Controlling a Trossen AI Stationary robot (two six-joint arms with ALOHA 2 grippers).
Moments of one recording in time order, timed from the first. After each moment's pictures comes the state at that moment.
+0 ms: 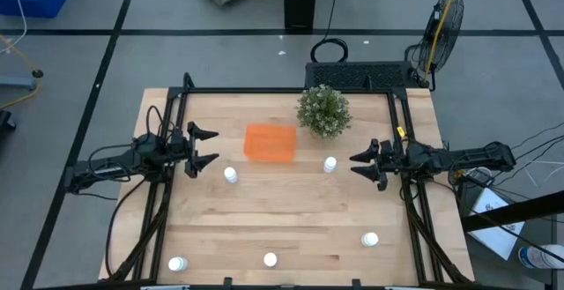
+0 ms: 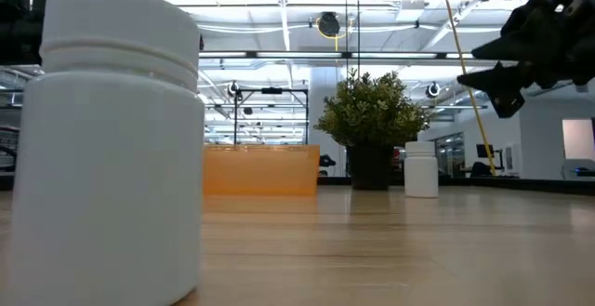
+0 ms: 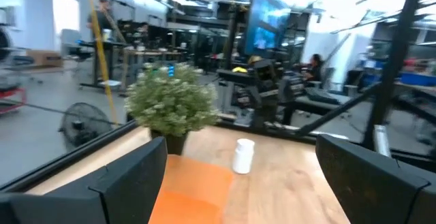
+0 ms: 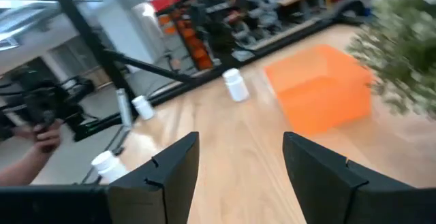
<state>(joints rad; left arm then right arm) 0.20 0.02 0.01 0.14 0.05 -0.15 0.09 0.15 0.02 0.04 0.11 0.46</state>
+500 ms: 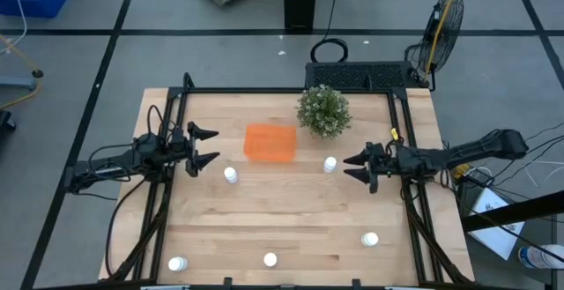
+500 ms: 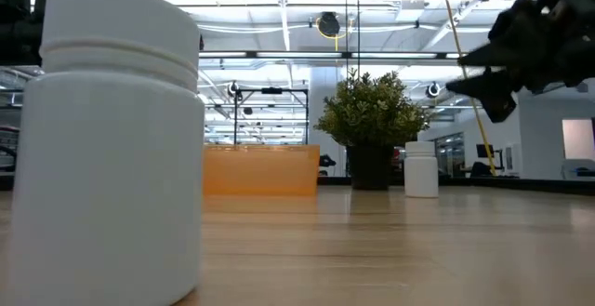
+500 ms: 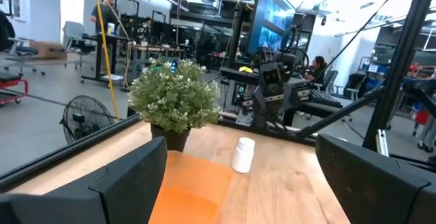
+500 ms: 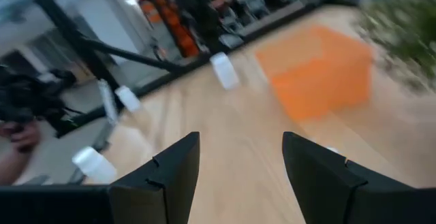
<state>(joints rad) 0.20 0.02 0.01 0.14 0.04 -0.19 0.18 0.50 0.02 0.38 0.20 0.47</state>
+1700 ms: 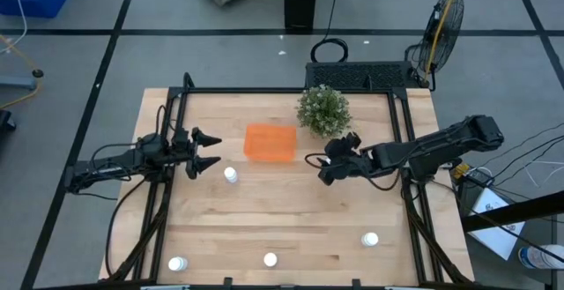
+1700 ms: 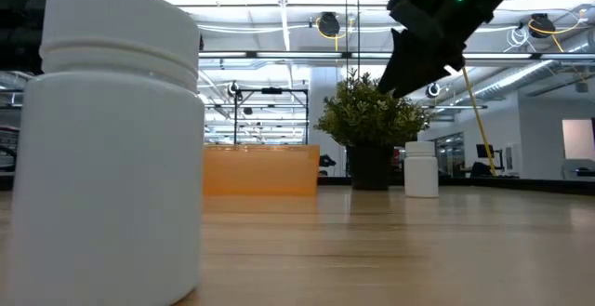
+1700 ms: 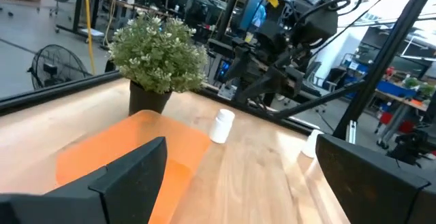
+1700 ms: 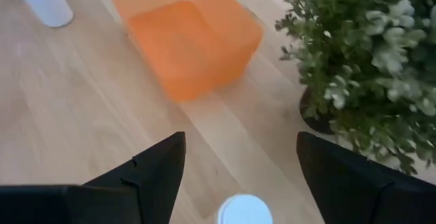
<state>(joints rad) 0.20 0.02 0.01 0.04 0.11 -0.35 0.19 1.33 0.86 -0.47 0.62 0.62</state>
